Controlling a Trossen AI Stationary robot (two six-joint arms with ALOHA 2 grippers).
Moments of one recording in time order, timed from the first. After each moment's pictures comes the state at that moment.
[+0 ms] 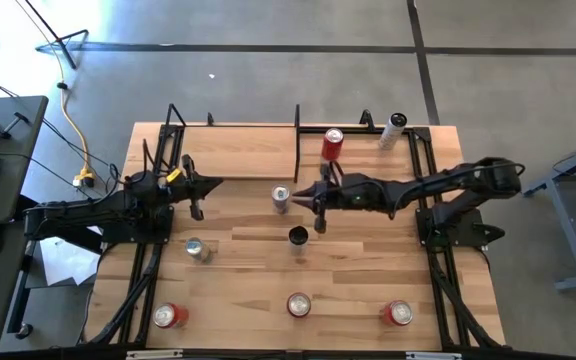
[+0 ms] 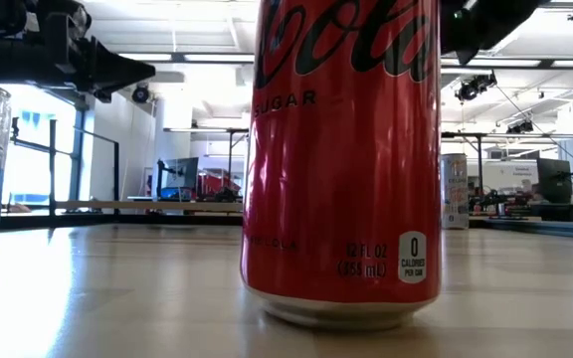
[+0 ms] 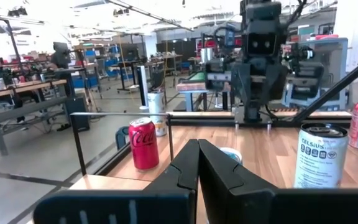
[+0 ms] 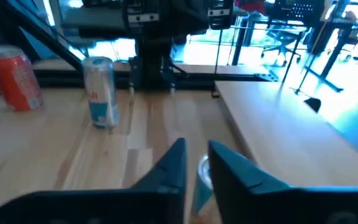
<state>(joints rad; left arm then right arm) 0.24 0.26 0.07 0.28 -0.04 0.09 -0.01 1.49 0.77 0.50 0.10 -0.05</state>
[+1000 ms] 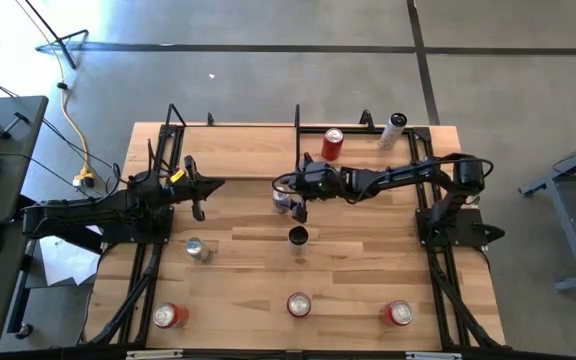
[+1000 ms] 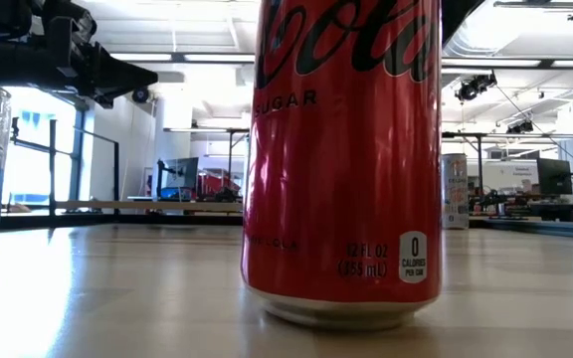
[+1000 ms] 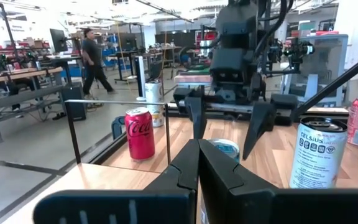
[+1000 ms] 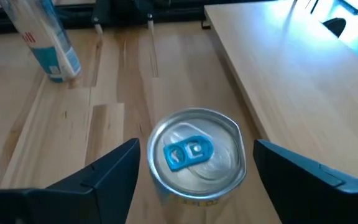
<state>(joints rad) 0.24 0.31 0.07 0.28 -0.04 0.05 -0.13 1.76 1.04 0.21 0.00 -0.01</state>
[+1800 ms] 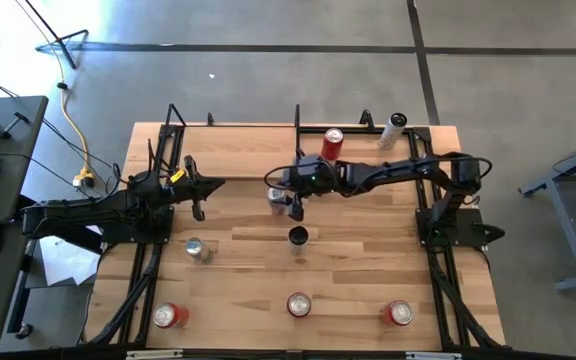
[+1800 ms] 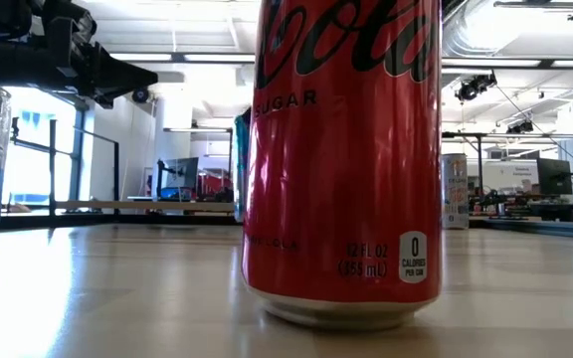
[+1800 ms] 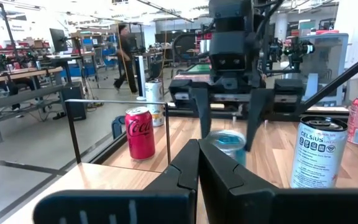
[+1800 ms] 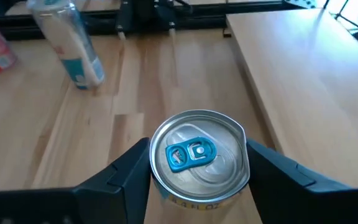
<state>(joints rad) 0.24 0.31 0.07 0.28 -0.04 0.06 -0.14 1.78 1.18 0.09 -0.09 -0.03</state>
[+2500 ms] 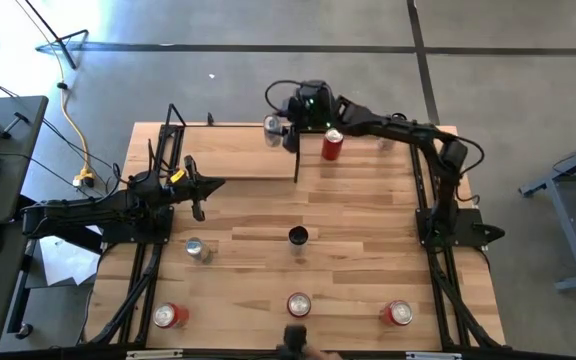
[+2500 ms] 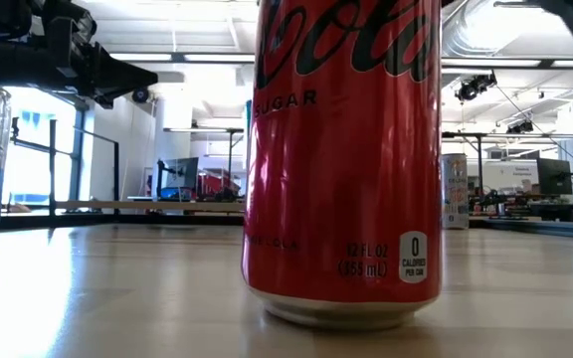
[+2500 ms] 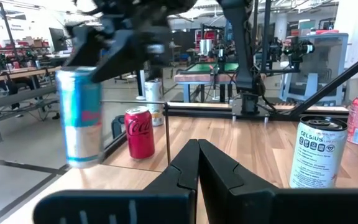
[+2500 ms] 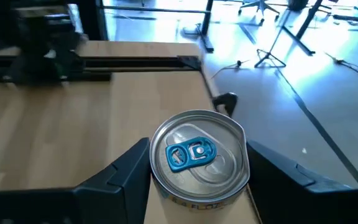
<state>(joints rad) 0.24 0.31 0.07 0.28 -0.04 0.05 -0.51 1.92 1.64 -0.14 -0.26 -0.27</state>
